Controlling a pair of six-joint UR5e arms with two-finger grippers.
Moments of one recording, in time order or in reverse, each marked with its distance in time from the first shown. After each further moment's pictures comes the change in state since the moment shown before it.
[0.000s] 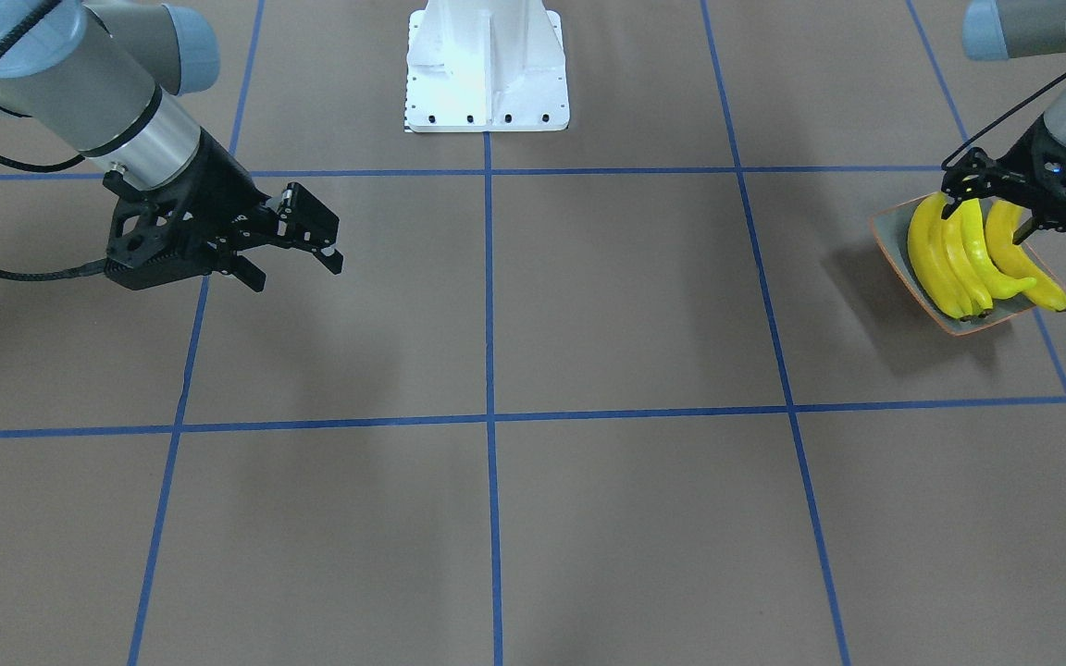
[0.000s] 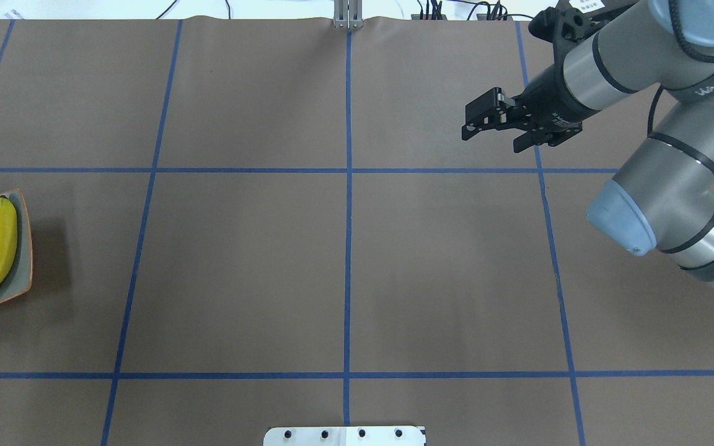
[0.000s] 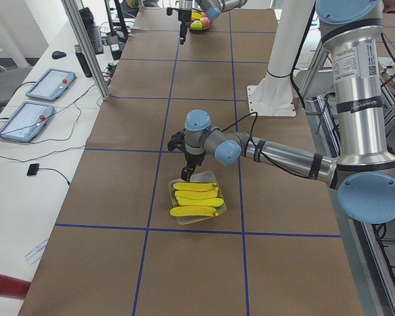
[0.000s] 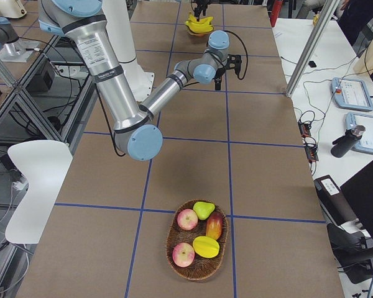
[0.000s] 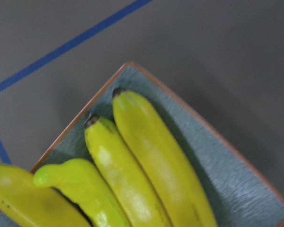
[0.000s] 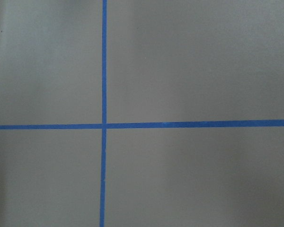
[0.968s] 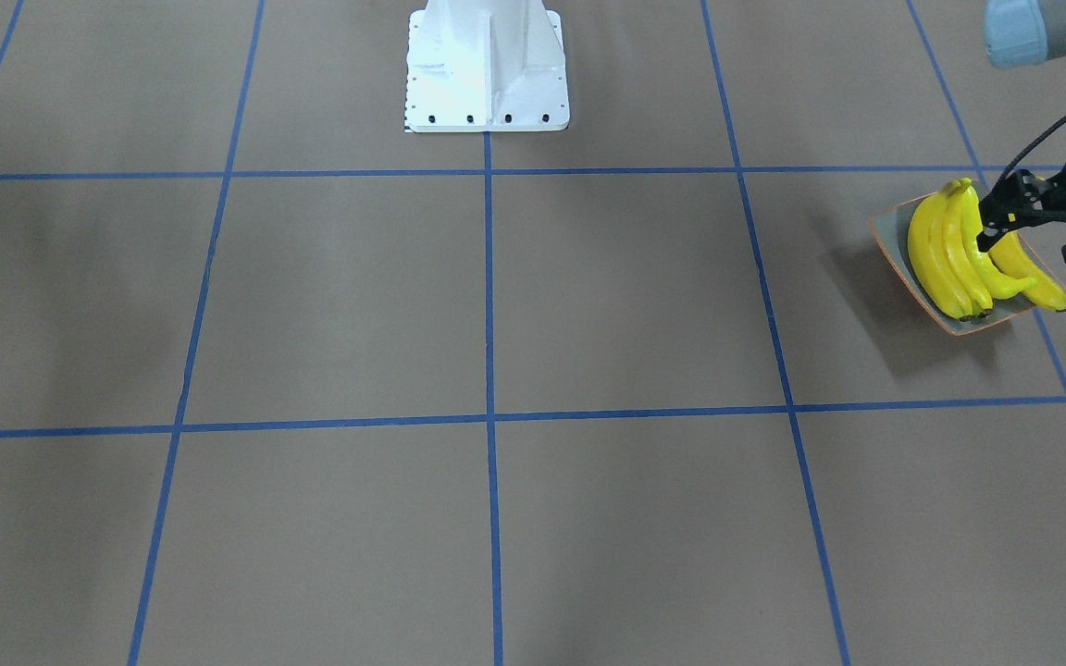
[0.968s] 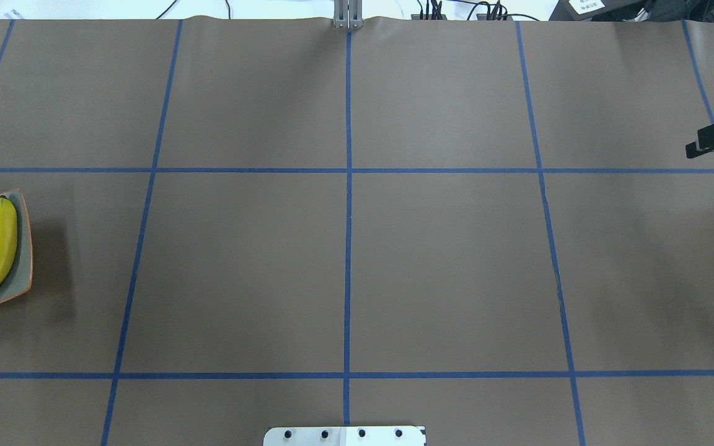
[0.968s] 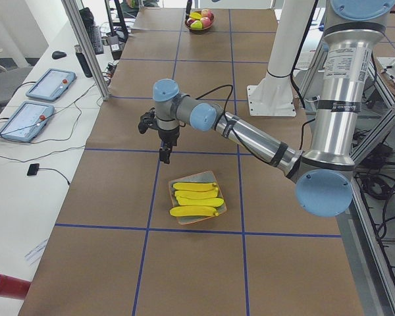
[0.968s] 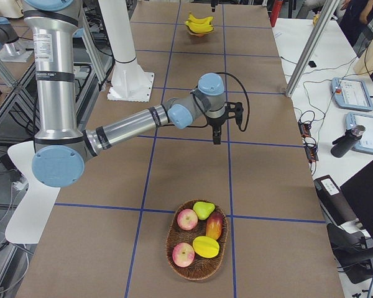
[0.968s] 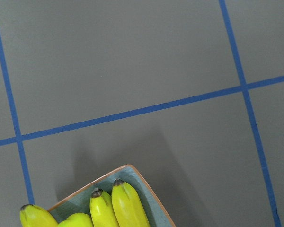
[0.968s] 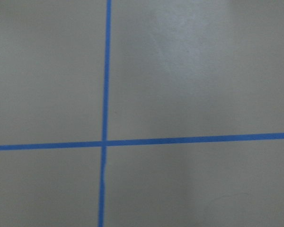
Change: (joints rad) left arm -0.183 -0.263 0.120 0.343 -0.089 -0.022; right arm 0.324 -0.467 0.066 -0.006 0.042 -0.508
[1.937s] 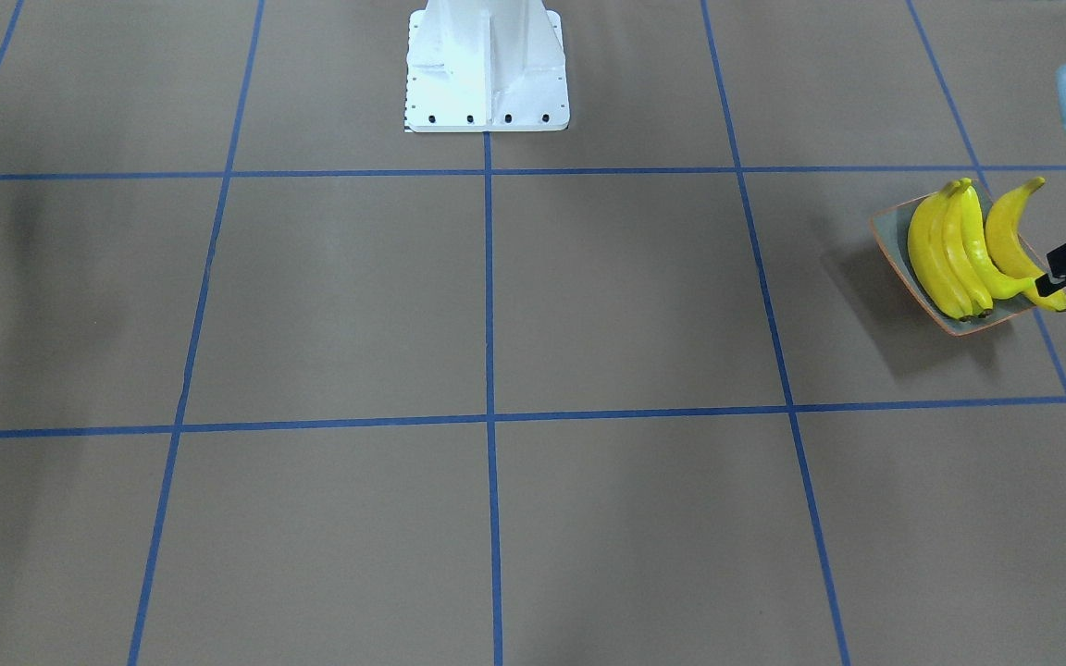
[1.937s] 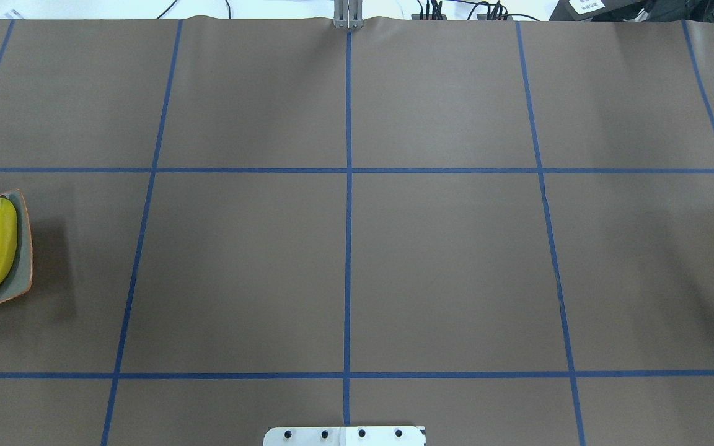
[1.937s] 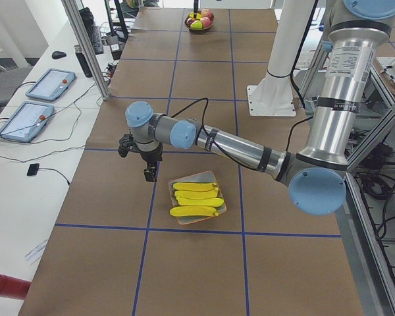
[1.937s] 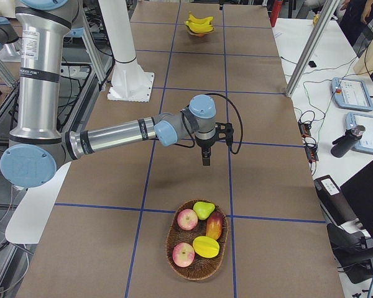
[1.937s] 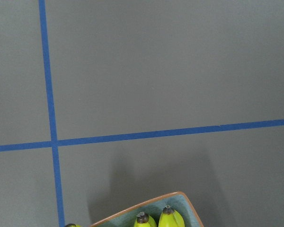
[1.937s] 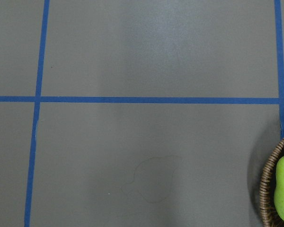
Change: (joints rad) left arm -0.095 -0.047 0.181 -0.004 -0.129 0.067; right arm 0.022 -0.050 -0.050 -0.014 0.032 -0.144
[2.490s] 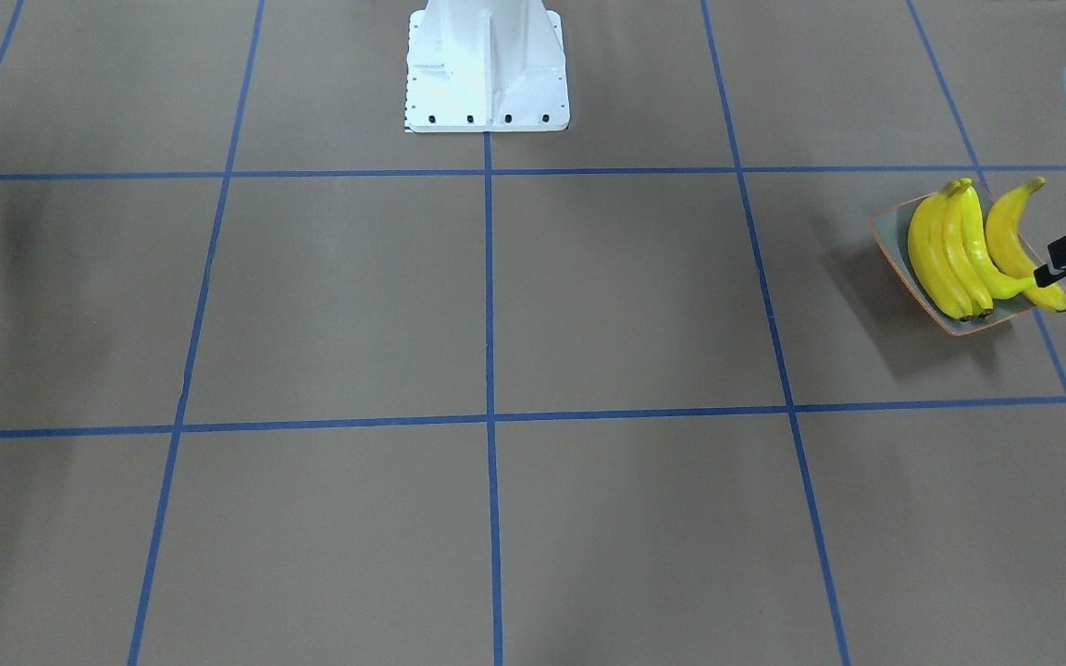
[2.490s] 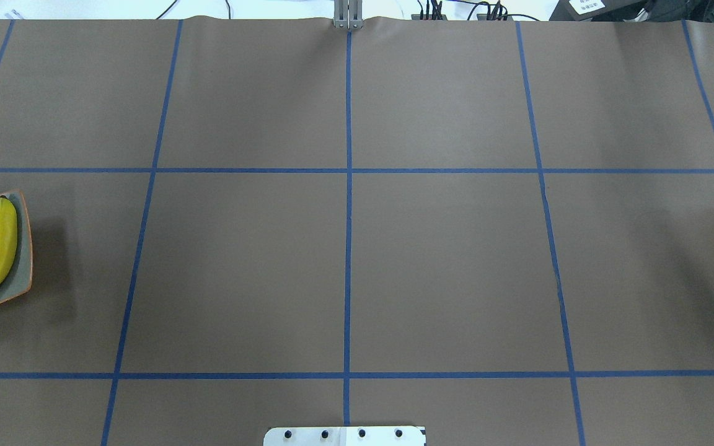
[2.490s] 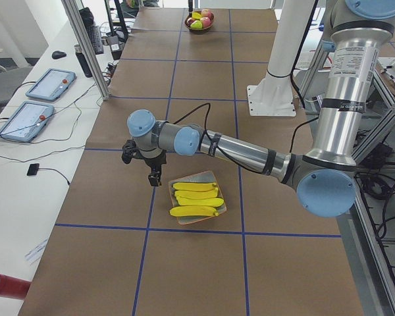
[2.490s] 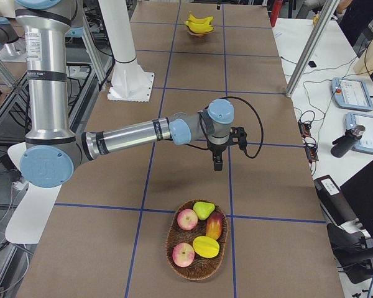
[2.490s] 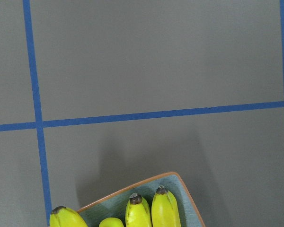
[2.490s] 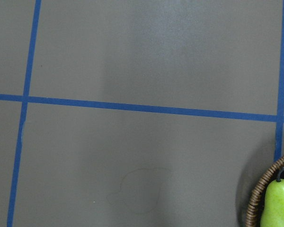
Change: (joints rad) left arm -0.014 0.027 0.002 -0.007 -0.014 0.023; right arm 0.068 0.118 -0.081 -0.197 0.037 -0.237
